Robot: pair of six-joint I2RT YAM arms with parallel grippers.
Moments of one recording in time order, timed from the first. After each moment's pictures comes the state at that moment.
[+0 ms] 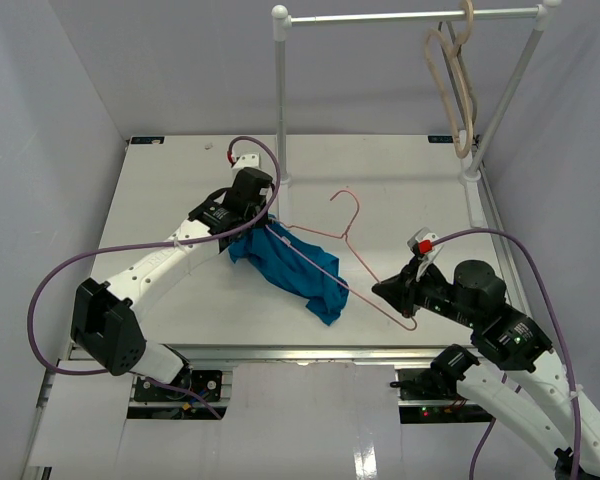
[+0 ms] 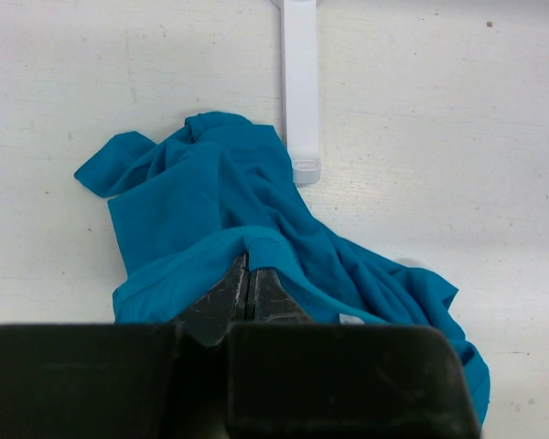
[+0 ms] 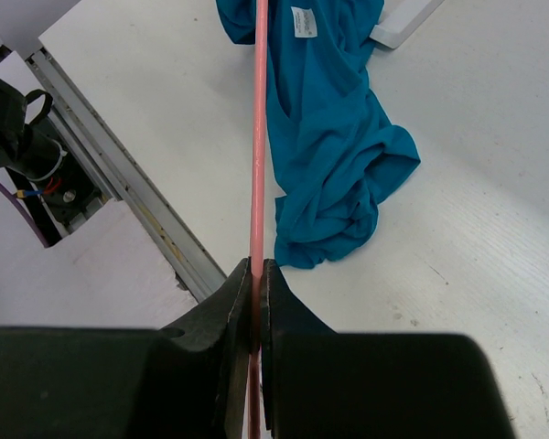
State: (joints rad) left arm -0.62 1.45 1.26 -0.52 -0.42 -0.51; right arm 0.70 0.44 0.71 -0.58 -0.28 0.18
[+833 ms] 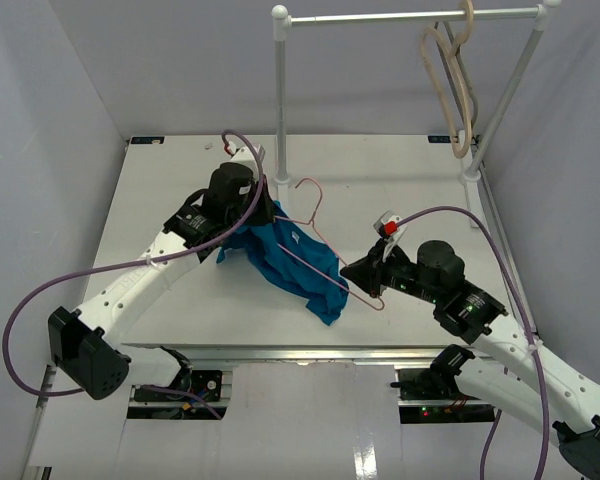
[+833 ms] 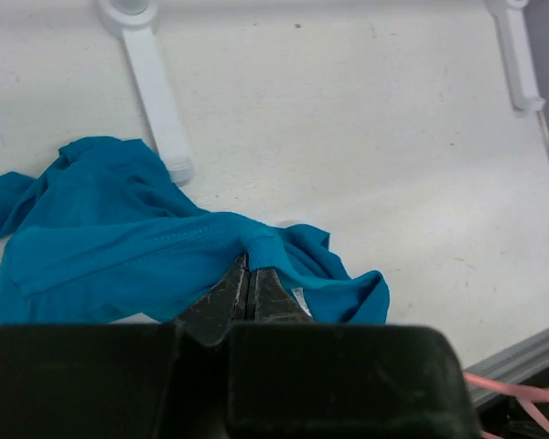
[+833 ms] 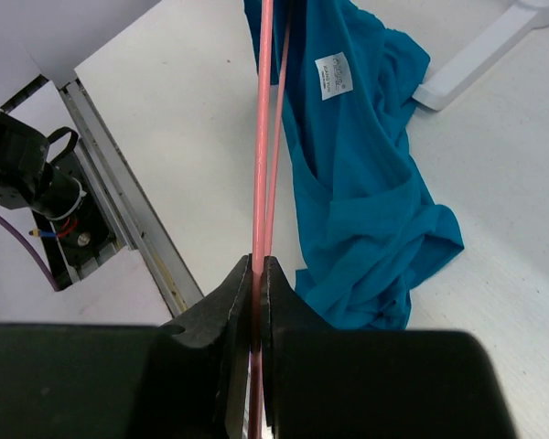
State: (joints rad) left arm -0.62 1.31 1.26 -0.46 -0.12 -0.45; right arm 0.76 0.71 0.64 -0.16 -0.31 0.23
